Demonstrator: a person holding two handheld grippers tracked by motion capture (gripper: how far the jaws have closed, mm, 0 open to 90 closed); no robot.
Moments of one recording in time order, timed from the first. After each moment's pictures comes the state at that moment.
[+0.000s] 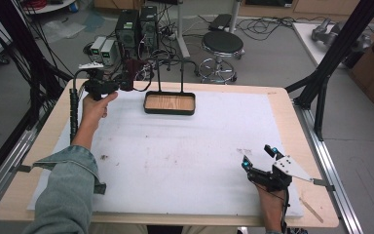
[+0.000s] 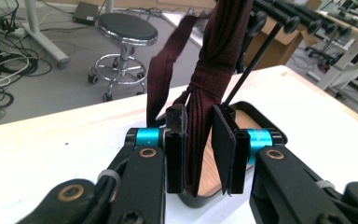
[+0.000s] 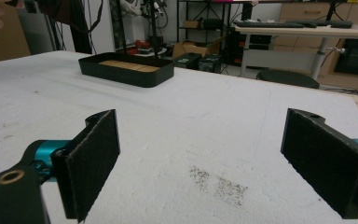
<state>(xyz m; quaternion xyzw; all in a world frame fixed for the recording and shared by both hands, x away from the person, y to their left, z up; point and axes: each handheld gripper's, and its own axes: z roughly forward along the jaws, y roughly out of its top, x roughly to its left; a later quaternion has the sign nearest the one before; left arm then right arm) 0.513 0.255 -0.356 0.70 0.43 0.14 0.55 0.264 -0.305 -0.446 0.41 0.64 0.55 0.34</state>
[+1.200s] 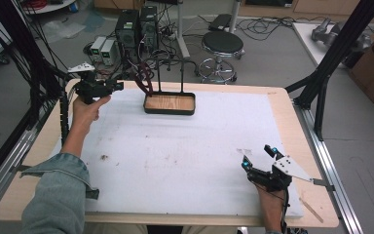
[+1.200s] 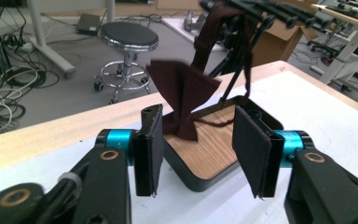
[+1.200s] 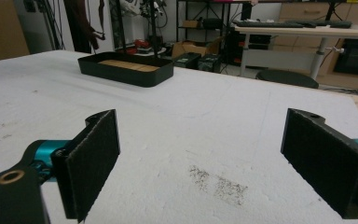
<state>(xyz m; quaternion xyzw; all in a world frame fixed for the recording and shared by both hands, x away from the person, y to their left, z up) 0.487 0.272 -0.343 0.71 0.40 0.17 0.56 0.264 -0.305 -0.446 0.40 0.64 0.55 0.35</state>
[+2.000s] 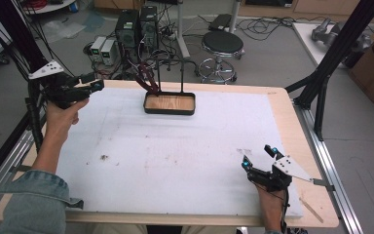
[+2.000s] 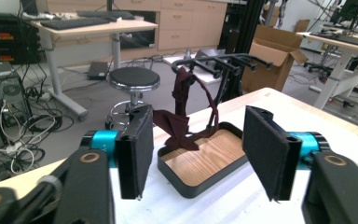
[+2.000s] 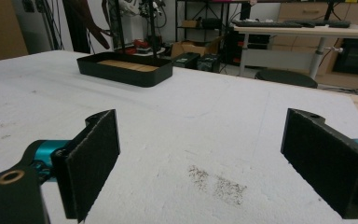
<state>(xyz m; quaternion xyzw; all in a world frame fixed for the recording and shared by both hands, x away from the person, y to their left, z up) 0.415 0.305 -0.295 0.68 0.35 0.23 0.60 0.264 -0.305 -0.446 0.41 0.64 0.55 0.34</state>
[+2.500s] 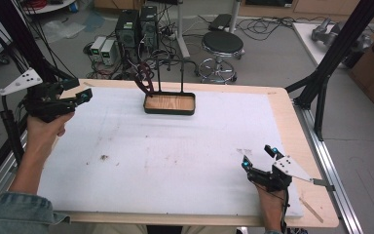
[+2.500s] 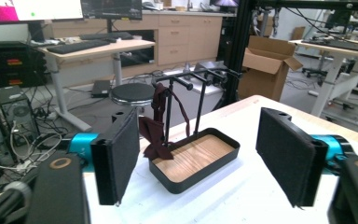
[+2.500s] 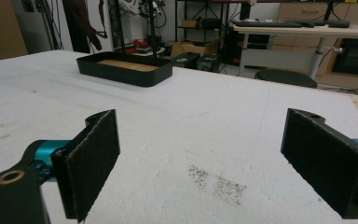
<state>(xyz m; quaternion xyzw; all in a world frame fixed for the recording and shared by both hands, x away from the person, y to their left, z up) 0.352 0.312 -0.277 0.67 0.33 0.26 0.61 0.263 -0.305 -0.446 0.41 0.64 0.55 0.34</state>
